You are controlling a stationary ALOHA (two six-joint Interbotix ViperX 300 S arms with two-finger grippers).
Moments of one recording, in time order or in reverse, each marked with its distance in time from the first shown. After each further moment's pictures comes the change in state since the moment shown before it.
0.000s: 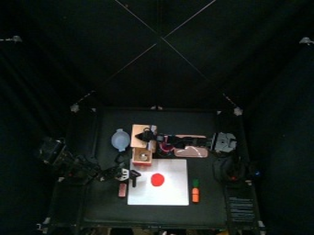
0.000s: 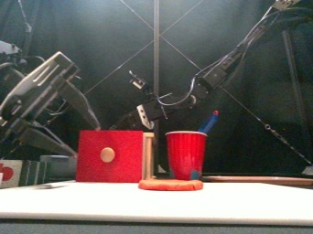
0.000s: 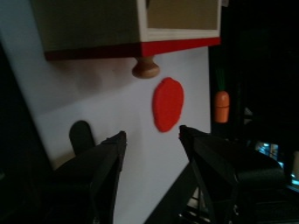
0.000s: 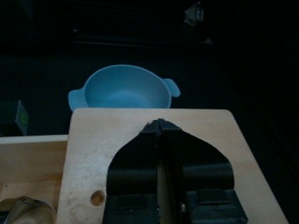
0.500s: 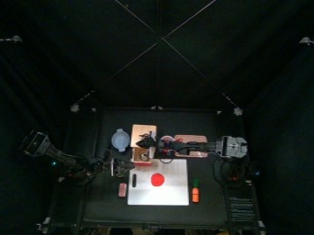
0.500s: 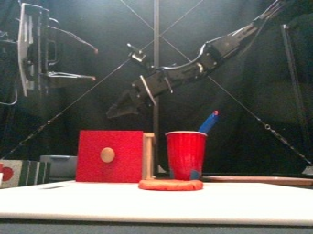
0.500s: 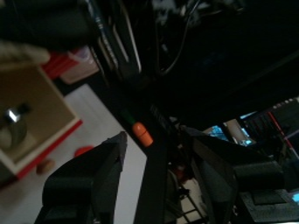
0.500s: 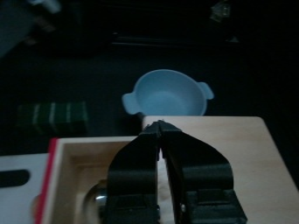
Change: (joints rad) left arm 0.071 -0.319 0.175 0.407 -0.397 0.270; right arm 0.149 -0.176 0.043 0.078 0.215 -0.002
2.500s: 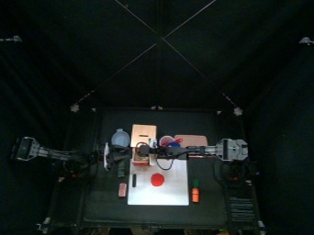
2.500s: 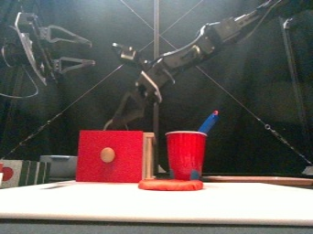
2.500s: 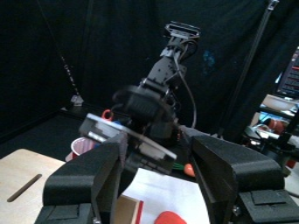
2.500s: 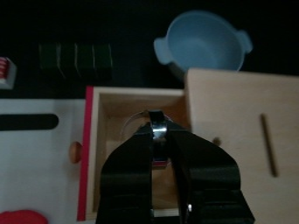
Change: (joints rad) left arm 0.327 -0.121 0.075 0.453 -0.060 0.293; right arm 0.067 -0.026 -0.071 -0.002 0.360 -0.014
